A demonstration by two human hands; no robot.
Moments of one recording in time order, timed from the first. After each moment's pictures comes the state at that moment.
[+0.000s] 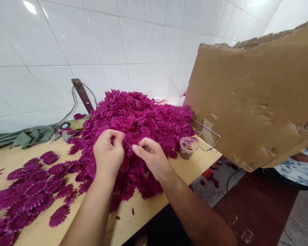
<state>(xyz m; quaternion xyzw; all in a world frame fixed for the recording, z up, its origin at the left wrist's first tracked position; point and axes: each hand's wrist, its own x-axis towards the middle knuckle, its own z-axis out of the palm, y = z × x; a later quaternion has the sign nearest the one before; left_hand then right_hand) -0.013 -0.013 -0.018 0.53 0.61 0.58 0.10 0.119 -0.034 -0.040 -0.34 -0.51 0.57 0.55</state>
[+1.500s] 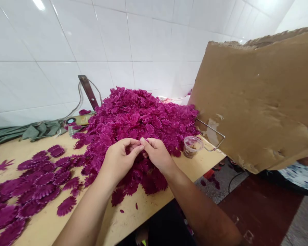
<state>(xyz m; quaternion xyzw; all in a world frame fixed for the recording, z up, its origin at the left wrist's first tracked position) -0.006 -0.040 -0.020 0.71 0.56 0.39 0.19 0.117 -0.015 -0.050 -0.40 -0.59 0.50 0.49</state>
